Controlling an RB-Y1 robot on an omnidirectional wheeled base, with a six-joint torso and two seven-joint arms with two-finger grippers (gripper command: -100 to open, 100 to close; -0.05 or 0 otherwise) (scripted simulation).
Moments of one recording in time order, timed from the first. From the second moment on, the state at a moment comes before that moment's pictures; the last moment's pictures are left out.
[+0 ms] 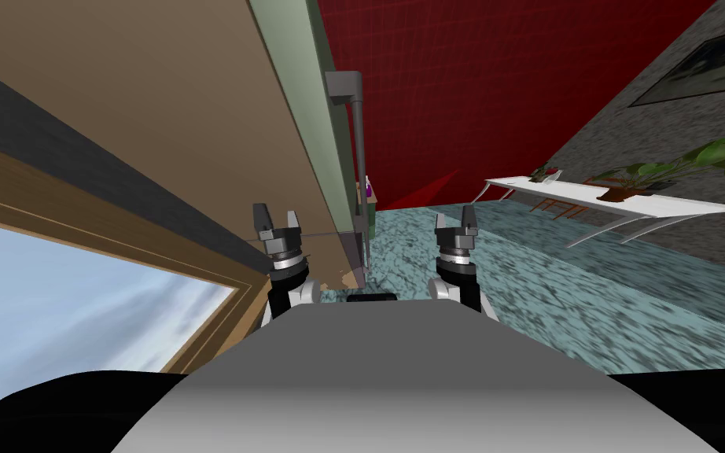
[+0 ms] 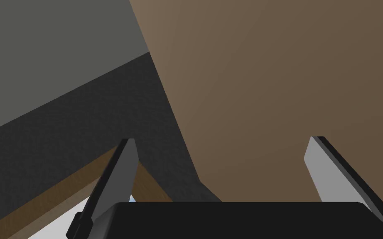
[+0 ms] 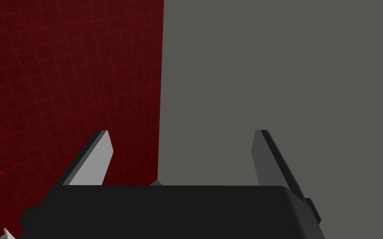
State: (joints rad) left arm 0.48 -0.05 -0.05 -2.39 -0.09 -0.55 -0.09; right arm 0.49 0.01 -0.06 -2.21 0.03 -0.61 -0.10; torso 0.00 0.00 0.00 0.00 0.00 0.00
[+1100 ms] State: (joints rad) left arm 0.48 -0.02 -0.05 -2.39 -0.08 -0.55 -0.09; right arm 0.49 0.01 -0.06 -2.21 0.03 -0.61 -0.10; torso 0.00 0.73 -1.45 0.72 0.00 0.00
